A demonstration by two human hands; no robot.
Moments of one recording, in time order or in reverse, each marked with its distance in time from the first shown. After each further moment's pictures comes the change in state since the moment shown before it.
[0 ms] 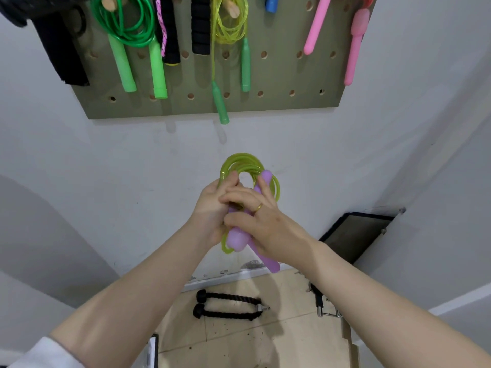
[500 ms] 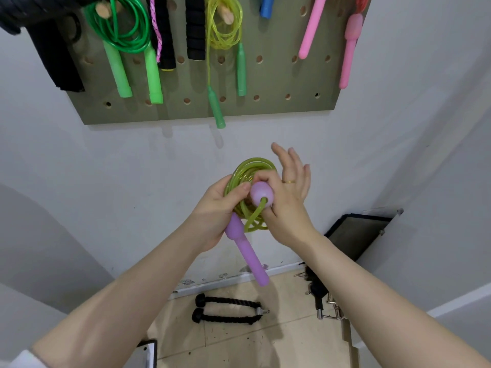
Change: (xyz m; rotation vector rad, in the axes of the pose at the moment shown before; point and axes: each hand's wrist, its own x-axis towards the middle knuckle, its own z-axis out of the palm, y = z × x) left_hand -0.013 0.010 0.005 0.237 -0.195 0.180; right_hand 0.006 0.015 -0.010 0.144 0.314 0.424
